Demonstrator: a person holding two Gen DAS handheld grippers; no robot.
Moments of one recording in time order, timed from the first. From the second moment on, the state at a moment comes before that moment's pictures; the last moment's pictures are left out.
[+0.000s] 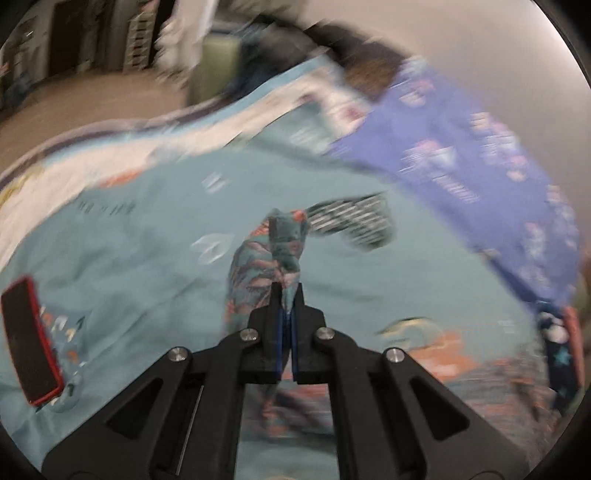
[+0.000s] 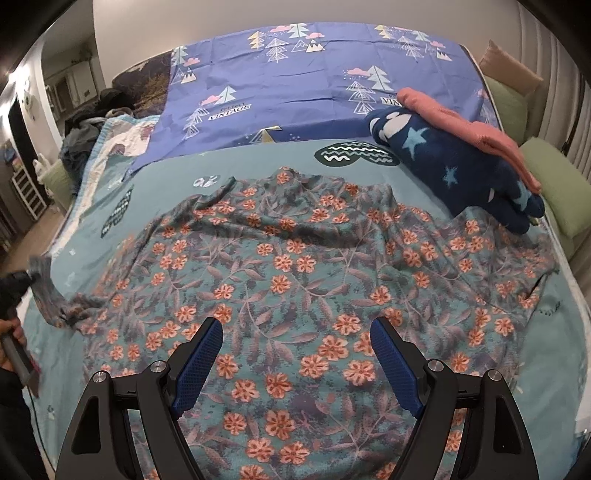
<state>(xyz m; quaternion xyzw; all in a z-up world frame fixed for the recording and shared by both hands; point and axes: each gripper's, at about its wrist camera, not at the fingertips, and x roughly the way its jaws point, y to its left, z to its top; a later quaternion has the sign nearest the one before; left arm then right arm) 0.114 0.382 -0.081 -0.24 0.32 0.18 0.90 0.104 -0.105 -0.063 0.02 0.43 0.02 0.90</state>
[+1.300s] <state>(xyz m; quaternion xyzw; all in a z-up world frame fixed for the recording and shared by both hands) 0.071 -0.022 -0.058 -0.01 0.38 -0.26 0.89 0.082 -0.227 -0.077 0.21 0.44 0.10 0.87</state>
